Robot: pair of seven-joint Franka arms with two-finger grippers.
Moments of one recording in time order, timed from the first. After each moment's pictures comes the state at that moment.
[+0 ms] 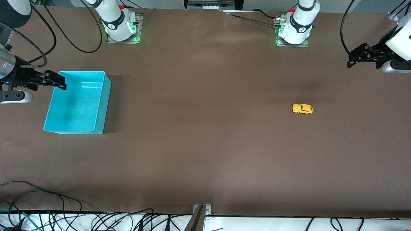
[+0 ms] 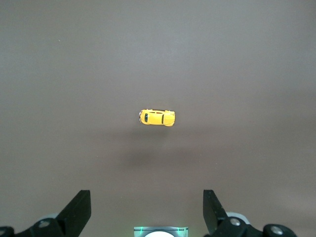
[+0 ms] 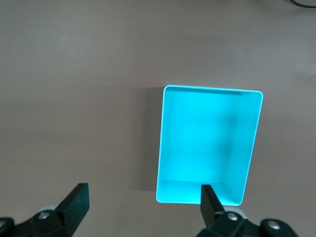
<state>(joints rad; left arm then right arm) 0.02 -0.08 -0.04 -1.64 0.00 1.46 0.00 0.06 0.18 -0.01 -1.40 -0.02 1.48 0.00</state>
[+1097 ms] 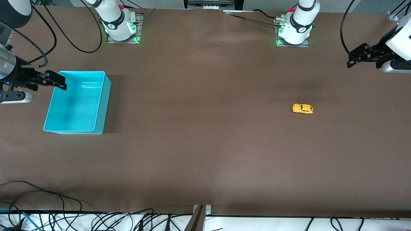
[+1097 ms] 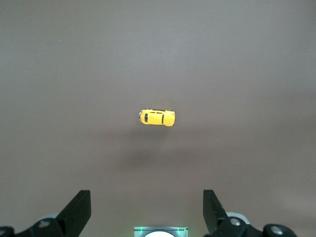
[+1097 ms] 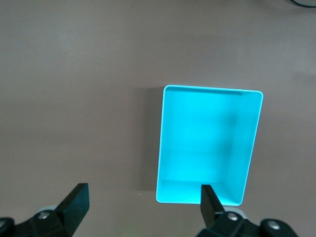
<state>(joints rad) 0.02 -0.08 -0.04 -1.64 0.00 1.46 0.00 0.06 0.18 -0.01 -1.40 -0.02 1.48 0.00</state>
